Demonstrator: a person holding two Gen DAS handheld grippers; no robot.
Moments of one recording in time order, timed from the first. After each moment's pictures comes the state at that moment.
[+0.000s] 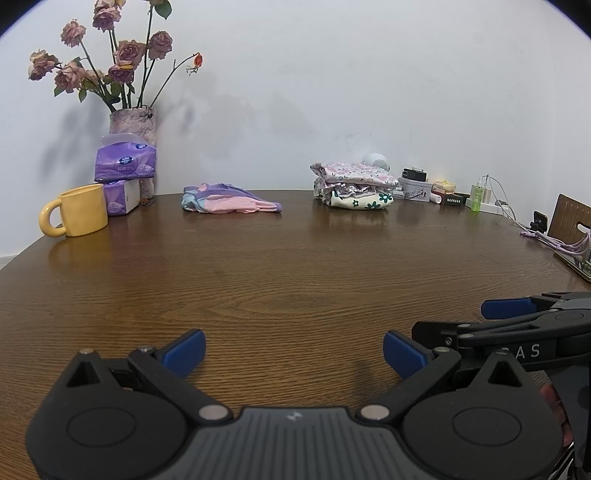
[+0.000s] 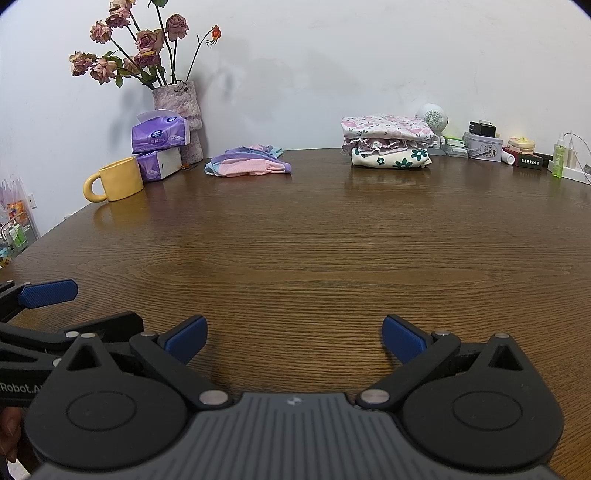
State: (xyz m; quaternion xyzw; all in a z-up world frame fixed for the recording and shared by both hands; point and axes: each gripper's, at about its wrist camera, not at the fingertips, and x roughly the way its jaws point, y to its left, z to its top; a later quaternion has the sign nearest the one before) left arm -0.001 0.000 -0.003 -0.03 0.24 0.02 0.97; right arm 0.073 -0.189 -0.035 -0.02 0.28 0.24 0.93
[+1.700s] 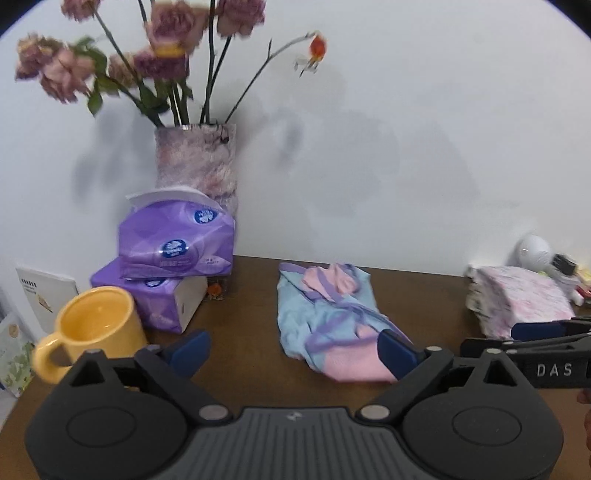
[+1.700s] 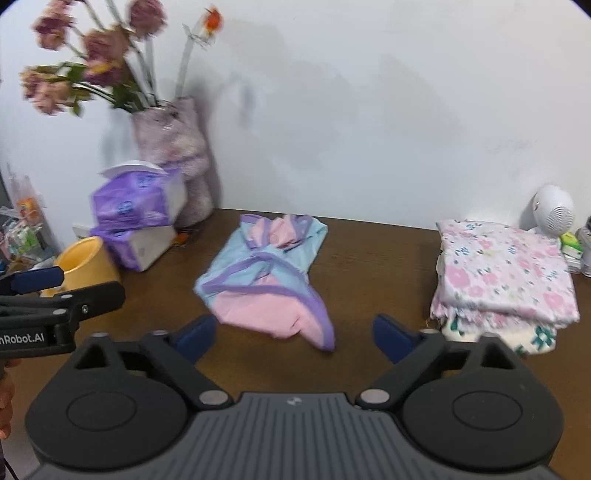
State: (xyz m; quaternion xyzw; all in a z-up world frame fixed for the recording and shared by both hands) left arm 0.310 0.189 0.095 -0.08 0.28 0.17 0.94; right arm 0.384 -0.015 0.074 -0.05 0.33 0.32 0.89
